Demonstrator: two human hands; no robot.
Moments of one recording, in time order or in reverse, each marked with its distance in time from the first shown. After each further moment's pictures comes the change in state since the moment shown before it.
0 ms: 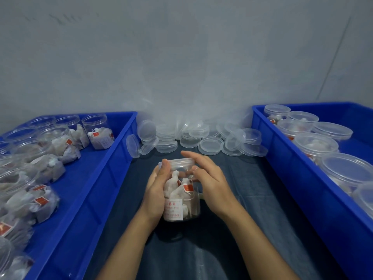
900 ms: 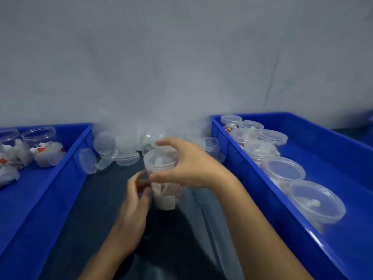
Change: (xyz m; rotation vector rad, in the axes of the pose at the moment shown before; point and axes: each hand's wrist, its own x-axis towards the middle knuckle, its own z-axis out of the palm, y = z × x) left_hand 0.000 -0.038 0.001 0.629 -0.114 0.260; right_hand 0.017 -0.099 -0.060 -0.686 -0.151 0.052
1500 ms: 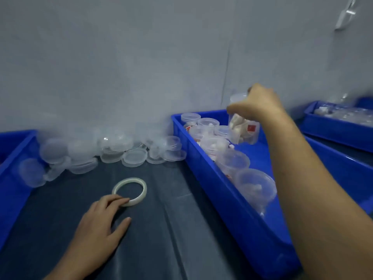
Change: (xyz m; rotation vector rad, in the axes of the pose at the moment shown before) left_hand -0.004 -0.009 0.008 0.650 -0.202 0.168; right_hand -0.046 0.058 -0.212 -0.390 0.644 0.723
